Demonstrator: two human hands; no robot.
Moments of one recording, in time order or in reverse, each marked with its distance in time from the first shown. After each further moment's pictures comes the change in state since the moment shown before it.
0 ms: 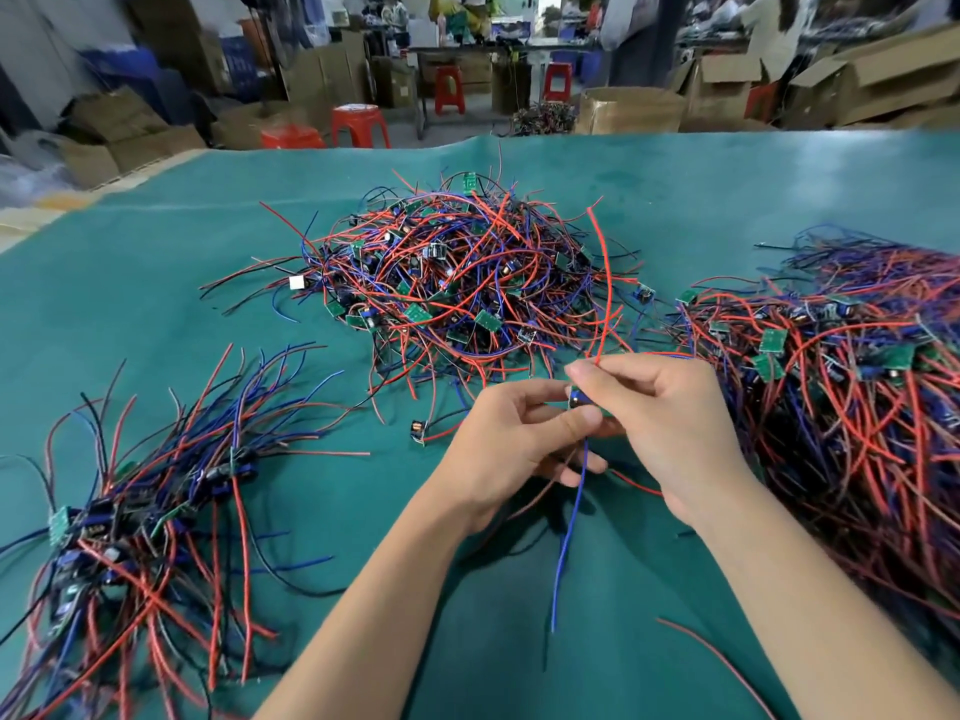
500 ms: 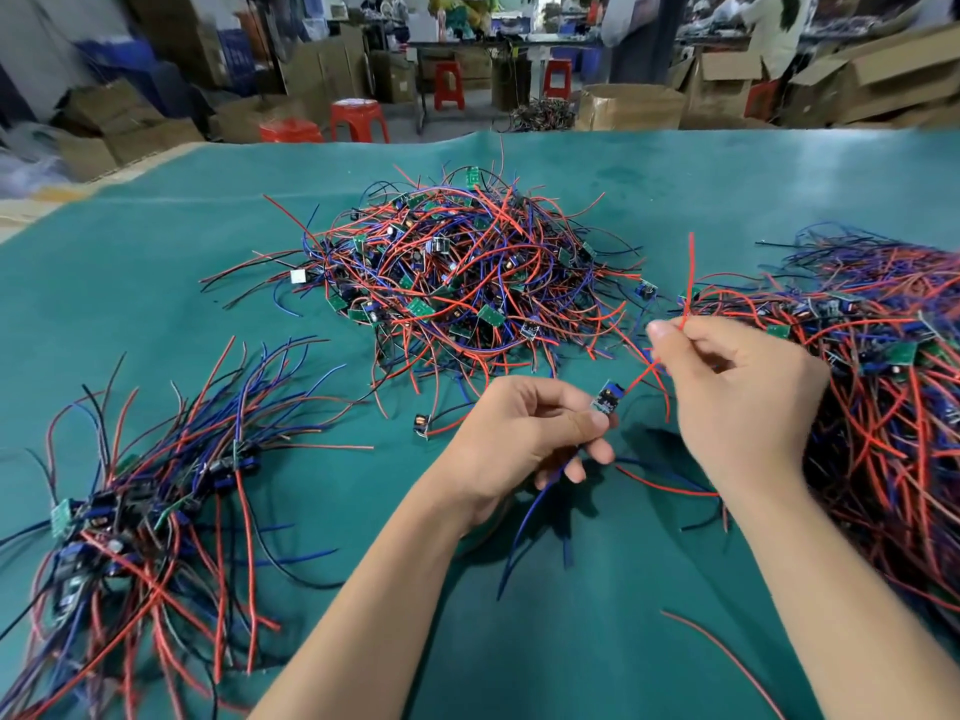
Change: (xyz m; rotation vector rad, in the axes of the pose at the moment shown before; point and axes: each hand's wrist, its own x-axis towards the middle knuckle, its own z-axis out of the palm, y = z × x) left_hand -0.003 0.007 -0.002 0.078 -0.075 -0.009; right_hand 0.009 -0.004 -0.028 -0.534 0.475 -0.451
